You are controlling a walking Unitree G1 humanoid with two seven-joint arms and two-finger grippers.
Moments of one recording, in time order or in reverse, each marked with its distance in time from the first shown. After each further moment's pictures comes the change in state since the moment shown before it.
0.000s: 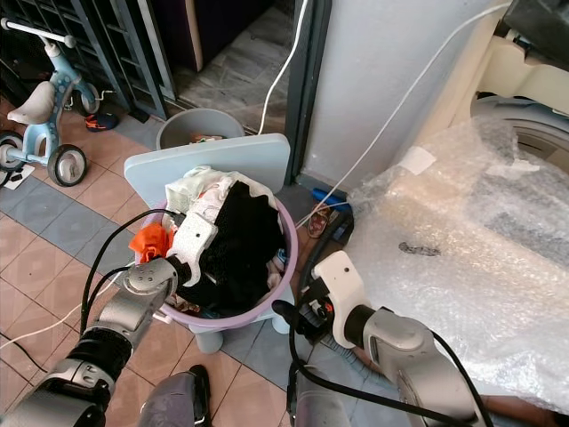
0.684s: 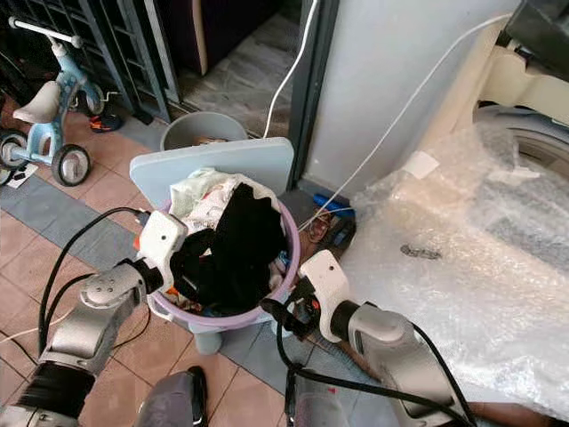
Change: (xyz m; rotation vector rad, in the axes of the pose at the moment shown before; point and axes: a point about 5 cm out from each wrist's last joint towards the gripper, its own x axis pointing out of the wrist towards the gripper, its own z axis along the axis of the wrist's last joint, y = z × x) left arm -0.028 -0.021 0.006 0.057 0.038 -0.143; right arm 0.021 0.002 0.000 -0.033 -0.019 0.032
